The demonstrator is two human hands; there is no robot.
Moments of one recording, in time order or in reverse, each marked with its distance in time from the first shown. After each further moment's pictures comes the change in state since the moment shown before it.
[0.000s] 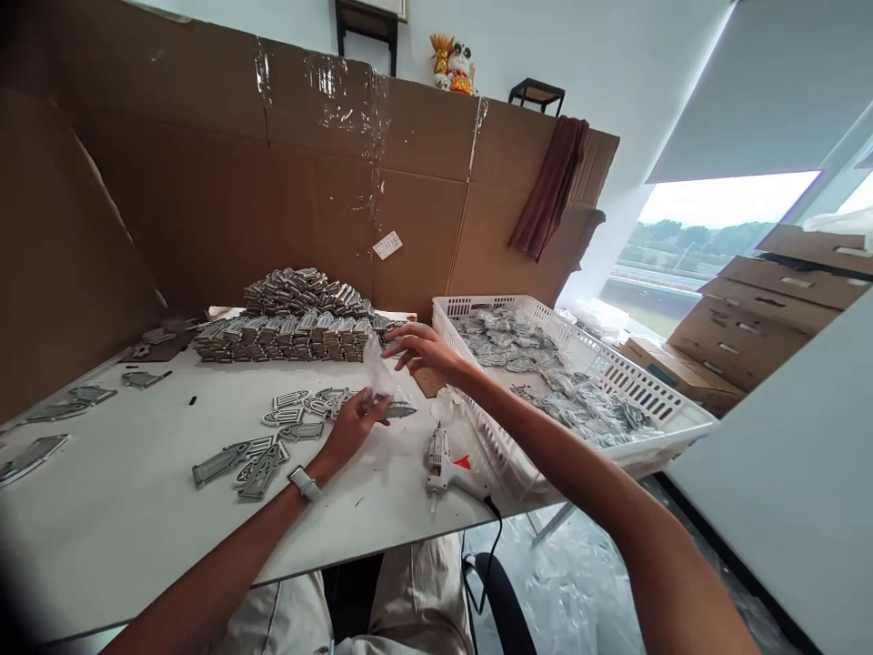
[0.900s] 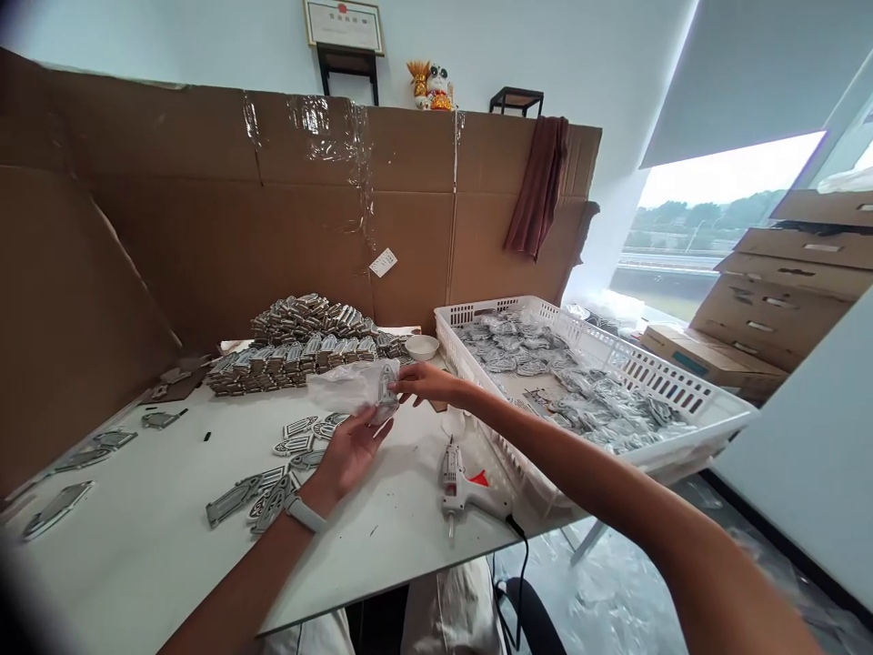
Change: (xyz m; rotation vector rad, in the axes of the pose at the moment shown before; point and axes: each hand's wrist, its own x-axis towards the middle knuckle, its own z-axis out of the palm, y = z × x) left_hand 0.007 0.015 -0.012 -0.880 0.083 -0.387; right_hand 0.017 0.046 0.006 -0.261 -0.160 0.014
